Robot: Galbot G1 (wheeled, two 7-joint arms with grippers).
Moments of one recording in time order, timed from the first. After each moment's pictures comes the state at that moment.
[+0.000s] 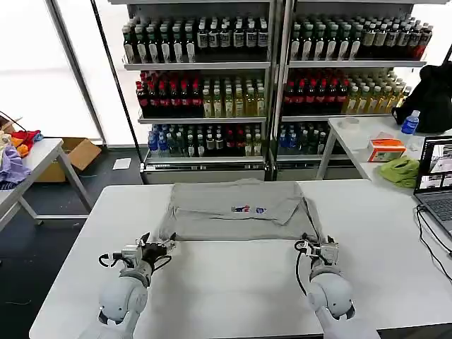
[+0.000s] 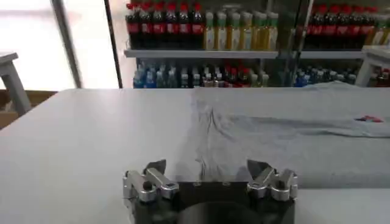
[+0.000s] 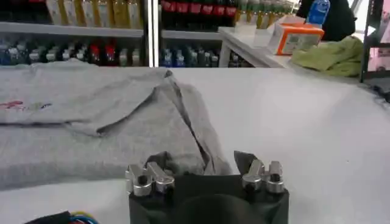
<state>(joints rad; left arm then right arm) 1.13 -1.30 -0.42 -1.75 -0.33 0.53 -0.13 -1.09 1.30 0.35 1.72 0.39 -0.56 0.48</state>
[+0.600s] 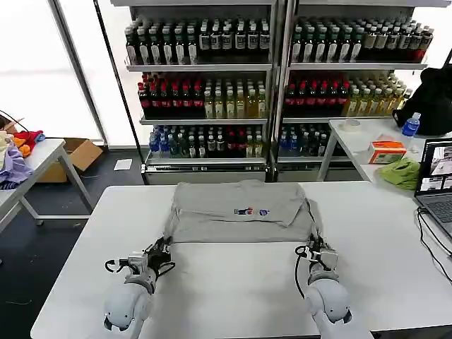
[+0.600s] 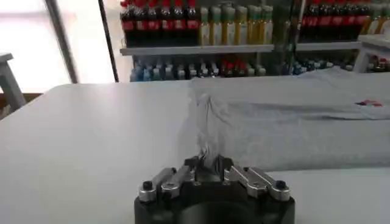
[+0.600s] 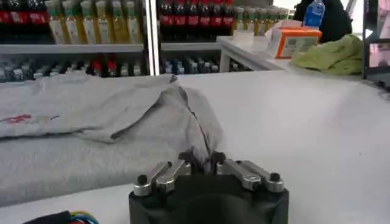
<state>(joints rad) 1.16 -1.32 -0.40 -1.74 -0.27 0.51 -0.11 -1.14 1.30 0.36 1.69 0.38 -0.52 0.46</state>
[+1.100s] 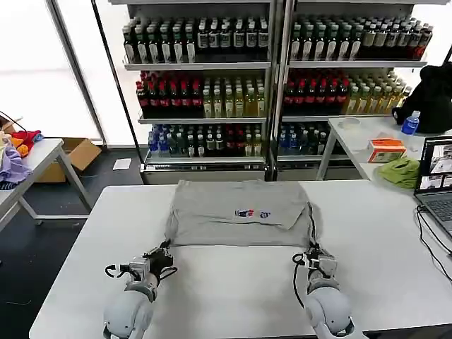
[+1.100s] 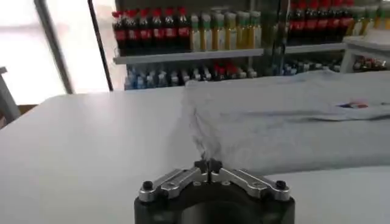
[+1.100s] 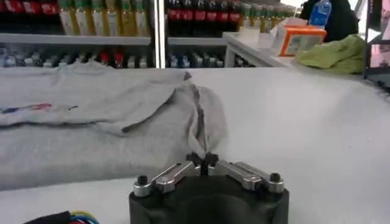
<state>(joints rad) 1.24 -1.32 -0.40 -1.85 -0.22 0.49 -0.11 -1.22 1.31 0.33 1.89 0.34 -0.54 0.47</state>
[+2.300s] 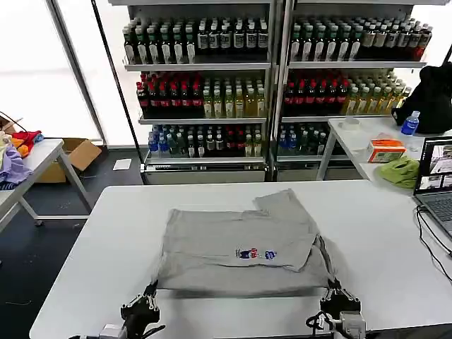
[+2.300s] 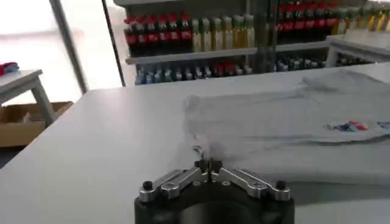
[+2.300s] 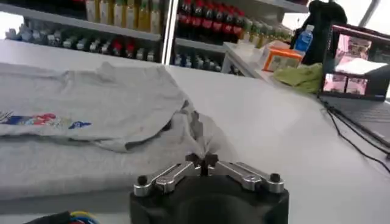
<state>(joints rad) 1.77 -1.32 -0.47 -2.27 -0.15 0.43 -0.16 -1.67 1.08 0.35 2.25 0.31 -0.50 0.59</state>
